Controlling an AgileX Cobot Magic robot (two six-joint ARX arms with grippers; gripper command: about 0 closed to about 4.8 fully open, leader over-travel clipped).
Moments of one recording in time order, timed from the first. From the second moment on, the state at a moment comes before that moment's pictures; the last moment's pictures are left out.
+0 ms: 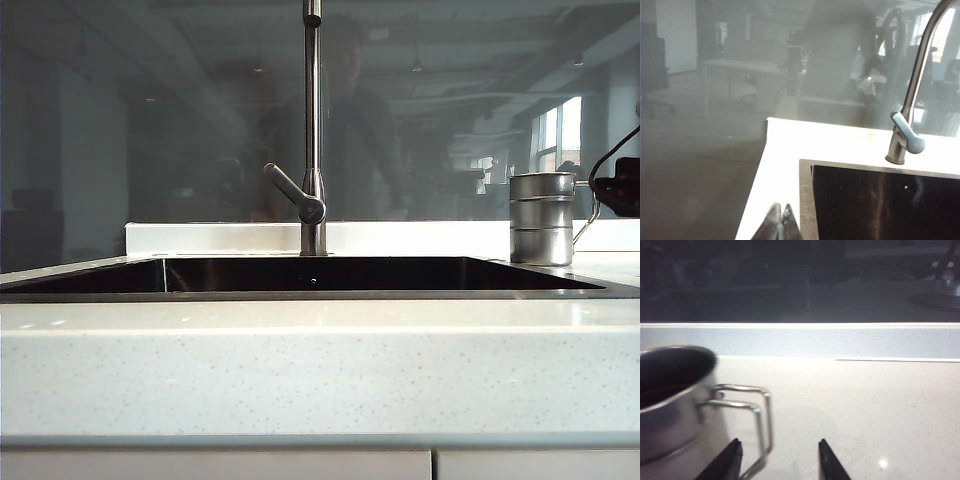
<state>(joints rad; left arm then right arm) 0.00 0.27 0.07 0.41 0.03 -0.11 -0.23 1.88 0.76 1.16 -0.29 0.03</state>
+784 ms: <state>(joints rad) 0.00 0.39 0.07 0.49 0.02 -0.11 -0.20 2.02 0.92 1.16 -0.33 0.03</state>
